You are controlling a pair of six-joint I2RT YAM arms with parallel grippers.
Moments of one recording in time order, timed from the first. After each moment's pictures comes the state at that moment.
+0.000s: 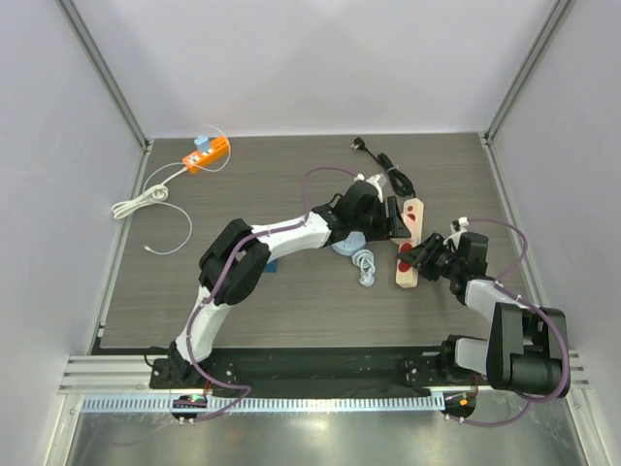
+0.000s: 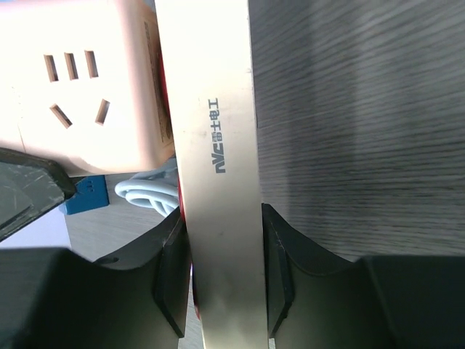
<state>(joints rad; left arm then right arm) -0.88 2.19 1.66 0.01 0.25 -0.88 -0.16 1.22 0.31 0.22 -0.55 0.65</state>
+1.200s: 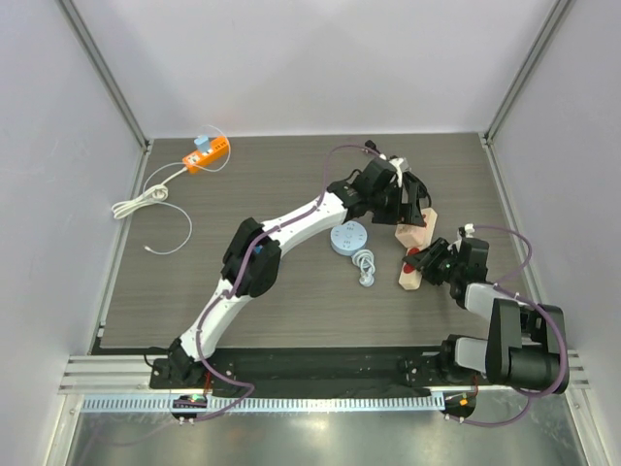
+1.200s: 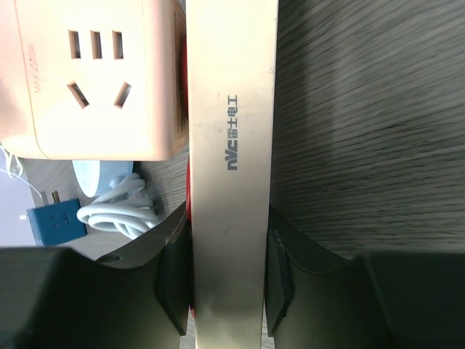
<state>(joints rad) -0.88 2.39 2.17 -0.39 0.30 -0.68 -0.18 1.24 0.26 0.29 -0.48 0.68</state>
